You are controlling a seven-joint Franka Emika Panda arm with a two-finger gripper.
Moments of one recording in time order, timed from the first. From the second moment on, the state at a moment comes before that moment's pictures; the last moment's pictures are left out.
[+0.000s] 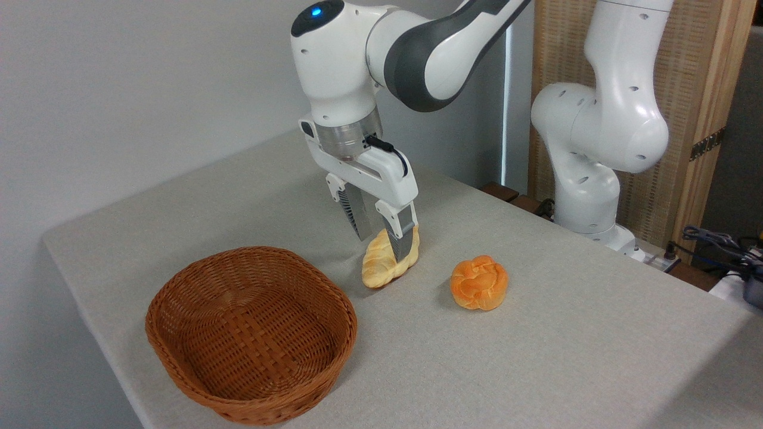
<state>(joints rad) -0.17 -0.29 -0.05 -2.35 -0.09 1.93 0.56</state>
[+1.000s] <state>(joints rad) -0.18 -0.26 -0.08 -2.37 -0.09 1.94 0.57</state>
